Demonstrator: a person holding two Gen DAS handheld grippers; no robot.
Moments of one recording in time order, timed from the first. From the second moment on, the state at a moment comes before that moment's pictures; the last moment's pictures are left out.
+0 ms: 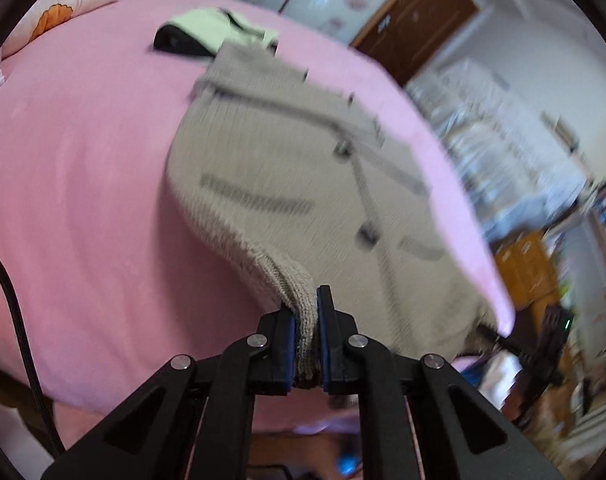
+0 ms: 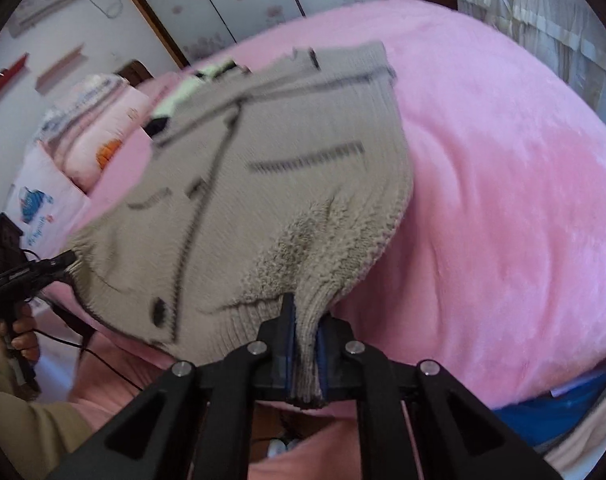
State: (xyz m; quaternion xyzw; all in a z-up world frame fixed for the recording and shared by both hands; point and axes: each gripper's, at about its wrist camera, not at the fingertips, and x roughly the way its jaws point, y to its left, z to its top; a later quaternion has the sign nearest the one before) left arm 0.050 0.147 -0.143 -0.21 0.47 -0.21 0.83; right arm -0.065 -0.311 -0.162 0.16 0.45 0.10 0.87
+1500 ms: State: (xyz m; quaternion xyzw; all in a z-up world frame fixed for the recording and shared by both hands) left arm 0.419 0.145 -0.161 -0.16 0.47 -0.14 0.86; right arm 0.292 -0.411 -0.178 0.25 0.42 0.07 0.87
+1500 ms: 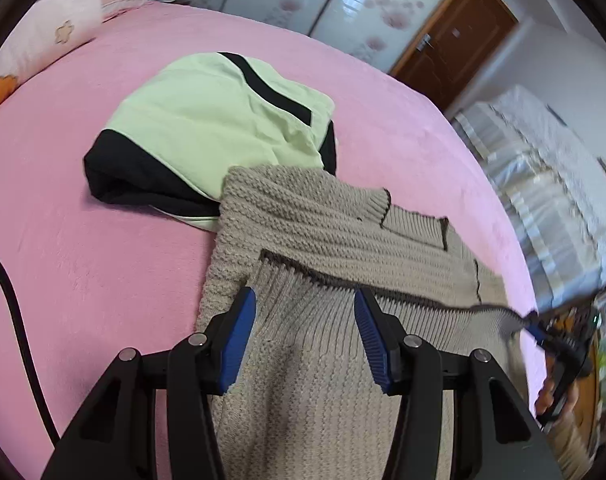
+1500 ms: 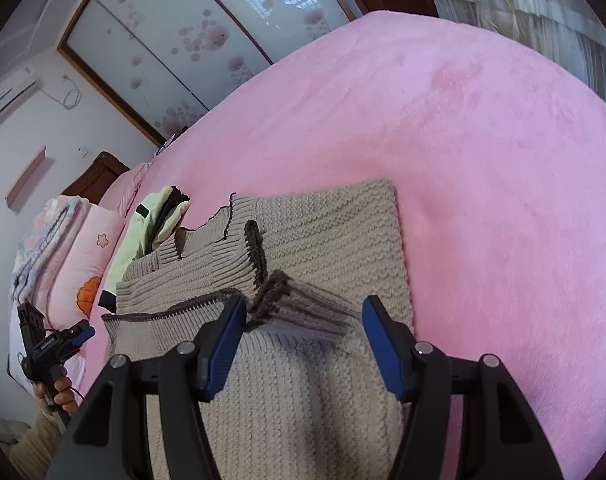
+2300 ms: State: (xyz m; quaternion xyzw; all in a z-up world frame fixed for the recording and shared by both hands) left arm 0.448 0.110 -0.215 -0.01 0.51 -0.15 0.85; right arm 0.333 -0.379 -0.212 0.07 0.47 0.07 0.88
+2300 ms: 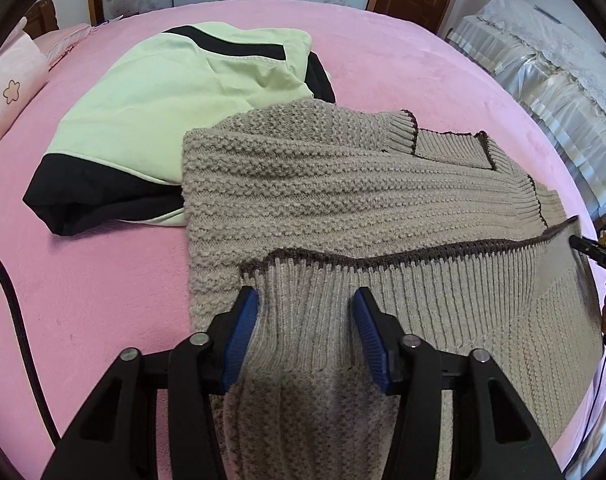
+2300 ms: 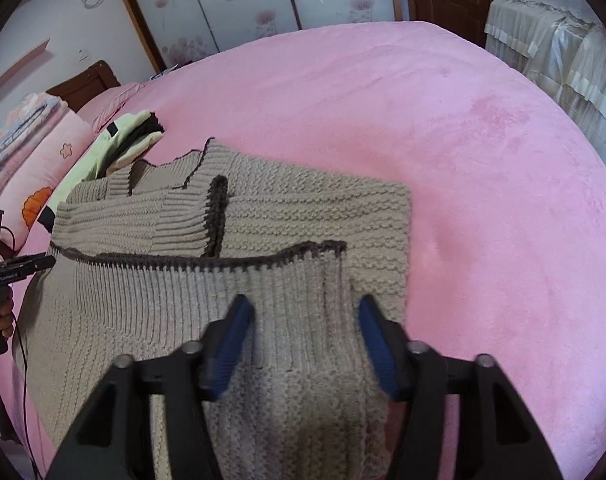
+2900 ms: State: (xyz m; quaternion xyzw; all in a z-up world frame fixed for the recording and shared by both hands) left arm 0.448 0.129 -0.226 -0.02 0.52 -0.14 0.84; right arm 0.326 -0.366 -0.220 0.03 0.47 0.03 0.88
